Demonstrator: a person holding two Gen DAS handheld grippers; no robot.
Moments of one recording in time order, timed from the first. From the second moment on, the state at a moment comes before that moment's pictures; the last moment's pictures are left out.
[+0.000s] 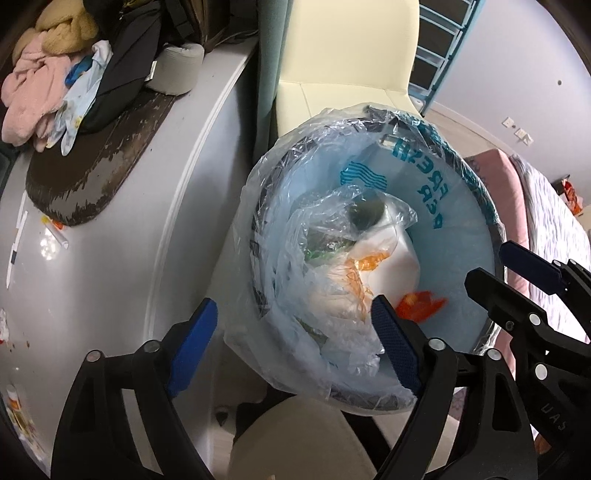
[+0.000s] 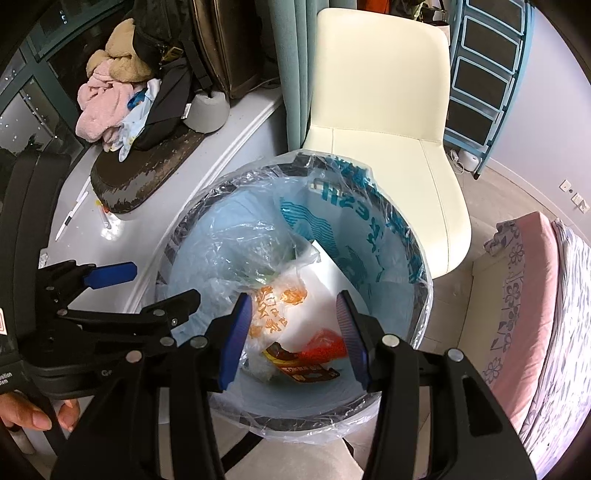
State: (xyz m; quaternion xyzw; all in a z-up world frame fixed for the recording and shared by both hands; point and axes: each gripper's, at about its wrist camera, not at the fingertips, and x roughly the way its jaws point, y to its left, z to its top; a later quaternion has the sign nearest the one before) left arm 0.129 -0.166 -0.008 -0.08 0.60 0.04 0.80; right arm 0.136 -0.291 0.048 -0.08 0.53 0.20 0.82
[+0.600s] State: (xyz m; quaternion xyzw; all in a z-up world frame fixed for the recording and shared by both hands) left arm 0.119 -0.174 -0.007 -0.07 0.60 0.03 0.80; right arm 0.131 -0.297 0.051 -0.07 0.53 0.19 0.82
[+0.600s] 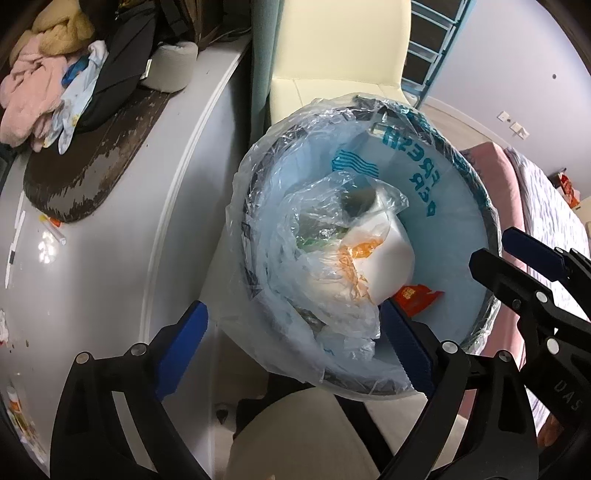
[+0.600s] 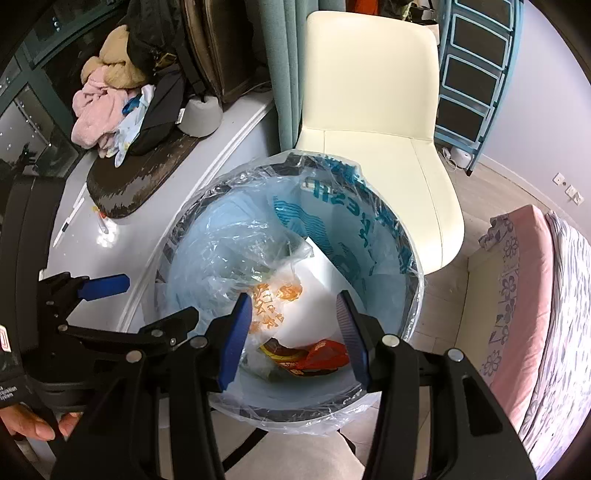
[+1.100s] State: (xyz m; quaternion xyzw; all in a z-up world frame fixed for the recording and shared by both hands) left arm 0.114 -0.169 -0.001 -0.08 0.59 0.01 0.80; right arm 0.127 -0.296 0.055 -0.07 0.53 0.18 0.83
